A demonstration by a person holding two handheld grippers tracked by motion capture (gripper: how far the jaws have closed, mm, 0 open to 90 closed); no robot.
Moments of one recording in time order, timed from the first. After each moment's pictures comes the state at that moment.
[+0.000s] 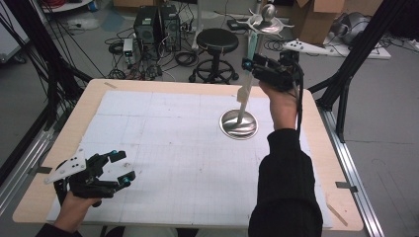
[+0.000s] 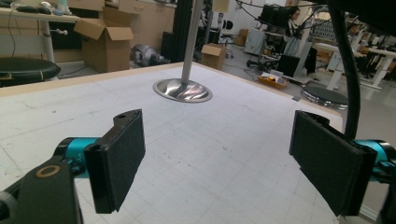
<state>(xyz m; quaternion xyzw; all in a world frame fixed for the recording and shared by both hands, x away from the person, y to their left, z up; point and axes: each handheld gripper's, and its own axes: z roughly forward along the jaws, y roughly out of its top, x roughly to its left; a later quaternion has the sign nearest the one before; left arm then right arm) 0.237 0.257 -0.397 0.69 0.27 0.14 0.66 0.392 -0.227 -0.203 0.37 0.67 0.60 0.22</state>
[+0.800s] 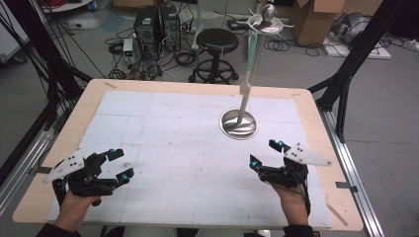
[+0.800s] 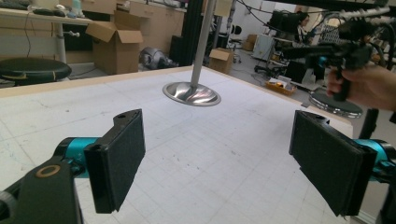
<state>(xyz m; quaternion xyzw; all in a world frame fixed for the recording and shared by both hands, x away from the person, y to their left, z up) 0.239 0.259 -0.398 0.68 0.29 0.15 0.66 0.249 -0.266 -0.371 0.36 0.71 0.54 0.26</state>
